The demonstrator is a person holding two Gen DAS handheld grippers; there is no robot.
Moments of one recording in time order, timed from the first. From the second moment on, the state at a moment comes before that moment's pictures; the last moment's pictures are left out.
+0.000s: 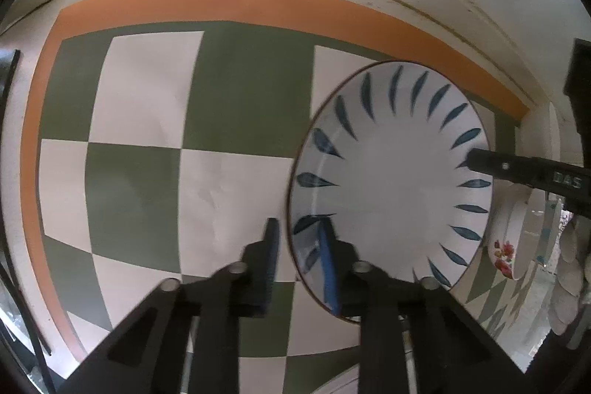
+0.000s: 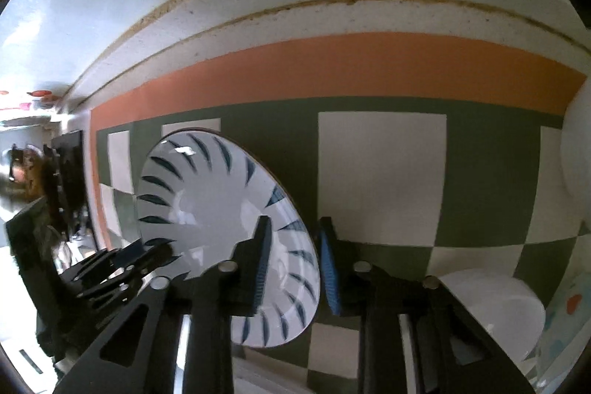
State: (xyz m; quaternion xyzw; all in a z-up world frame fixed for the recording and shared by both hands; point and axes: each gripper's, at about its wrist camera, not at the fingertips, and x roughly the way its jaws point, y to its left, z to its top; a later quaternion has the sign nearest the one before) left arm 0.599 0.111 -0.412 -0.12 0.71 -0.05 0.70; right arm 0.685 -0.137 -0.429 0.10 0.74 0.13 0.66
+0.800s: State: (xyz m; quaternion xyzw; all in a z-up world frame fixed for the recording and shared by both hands) left arm 0.579 0.100 -0.332 -0.09 0.68 -0.05 0.73; right arm 0.651 -0.147 -0.357 0.12 0.71 0.16 0.68
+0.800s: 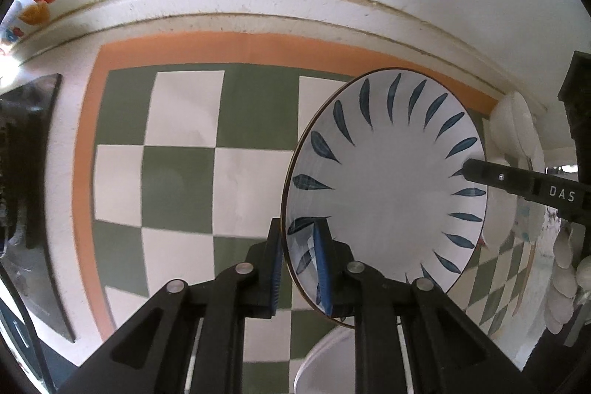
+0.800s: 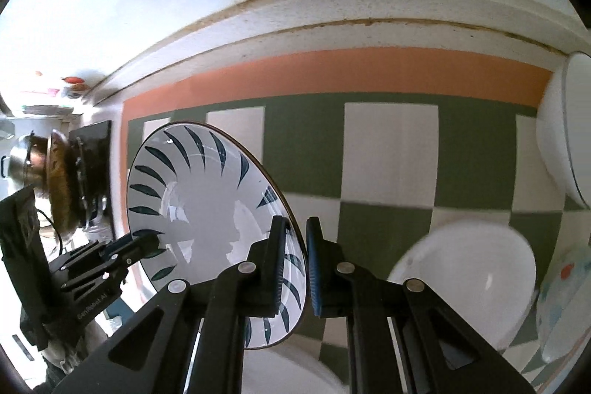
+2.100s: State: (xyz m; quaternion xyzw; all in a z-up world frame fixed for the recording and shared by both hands) left arm 0.426 0.052 -0.358 -0.01 0.71 -0.09 0.69; right arm 0.420 -0.202 -0.382 0.17 0.73 0.14 0.65
